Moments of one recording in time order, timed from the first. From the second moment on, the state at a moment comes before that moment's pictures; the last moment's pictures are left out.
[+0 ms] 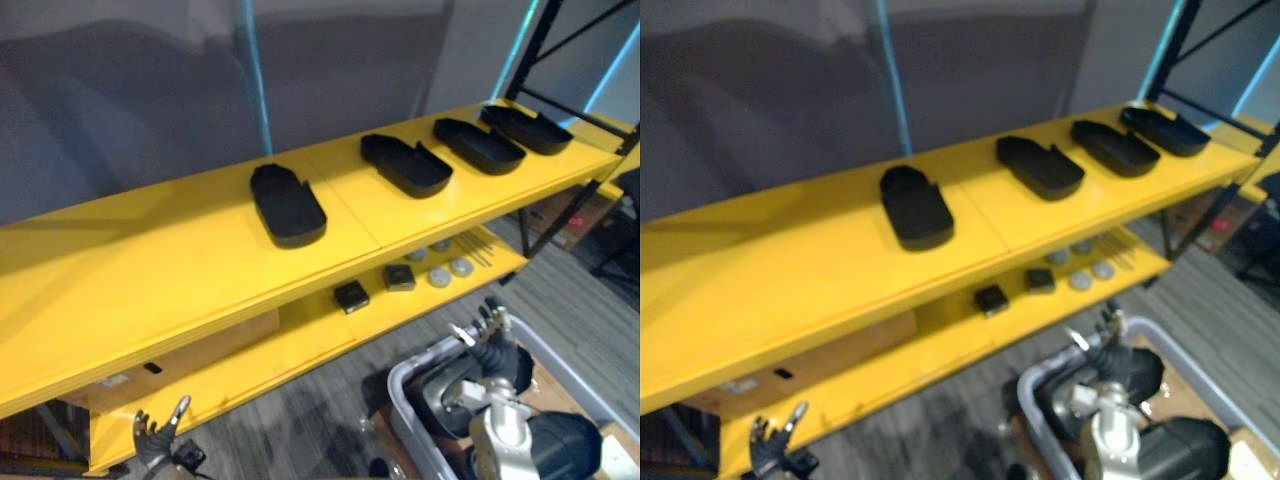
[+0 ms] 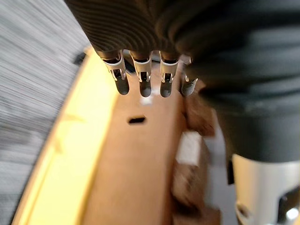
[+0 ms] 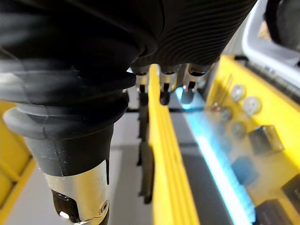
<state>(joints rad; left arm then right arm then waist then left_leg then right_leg) 0.23 0.05 0.24 0.48 -0.32 -0.20 0.25 0.19 -0.10 -0.14 0.07 0.17 -0.24 -0.24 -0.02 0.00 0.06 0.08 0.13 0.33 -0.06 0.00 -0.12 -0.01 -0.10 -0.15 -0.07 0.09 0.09</state>
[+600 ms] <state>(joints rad) 0.08 0.06 -0.09 0.42 -0.27 -0.08 0.09 0.37 -0.10 -0.43 -0.11 0.15 -0.29 -0.19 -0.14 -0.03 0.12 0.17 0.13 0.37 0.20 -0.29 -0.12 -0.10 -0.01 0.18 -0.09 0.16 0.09</state>
